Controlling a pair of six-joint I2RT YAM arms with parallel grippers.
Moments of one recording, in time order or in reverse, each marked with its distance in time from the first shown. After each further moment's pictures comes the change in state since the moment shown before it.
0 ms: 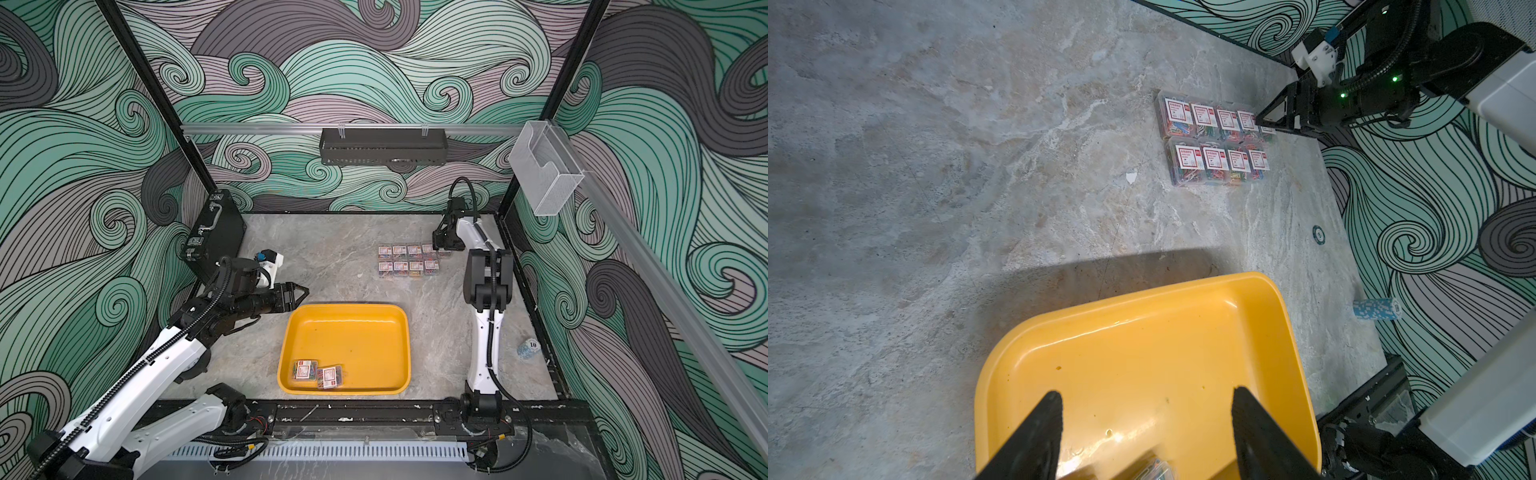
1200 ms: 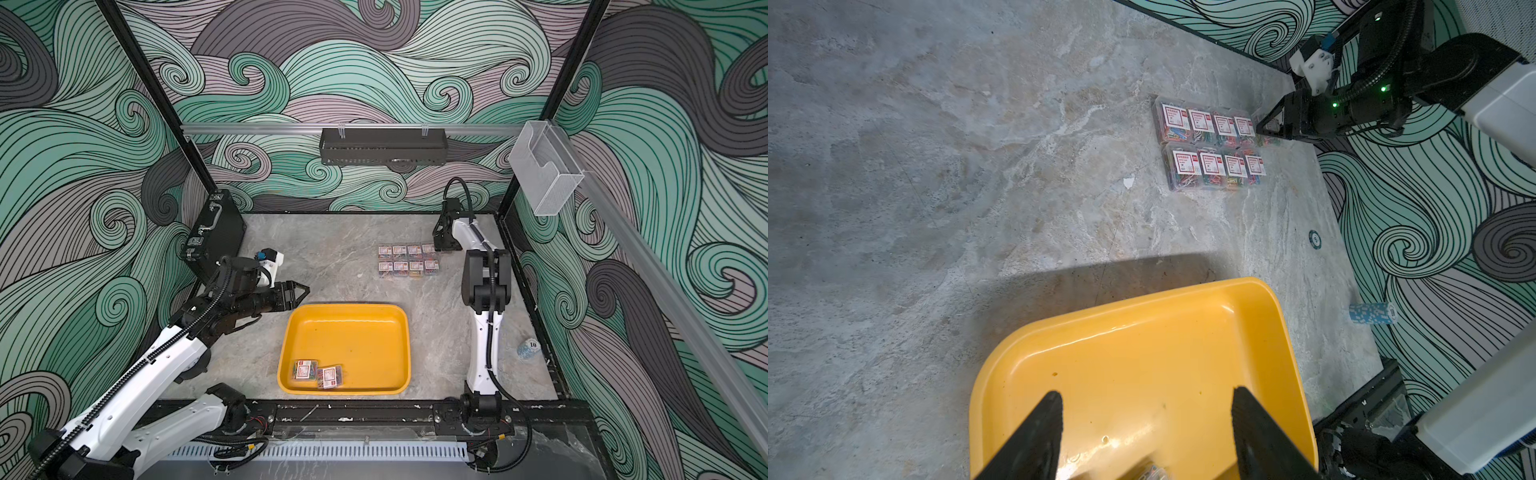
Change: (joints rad) left arm 0.000 0.006 0.000 0.018 0.000 -0.008; right arm 0.034 -0.032 -0.053 0.033 0.162 -0.010
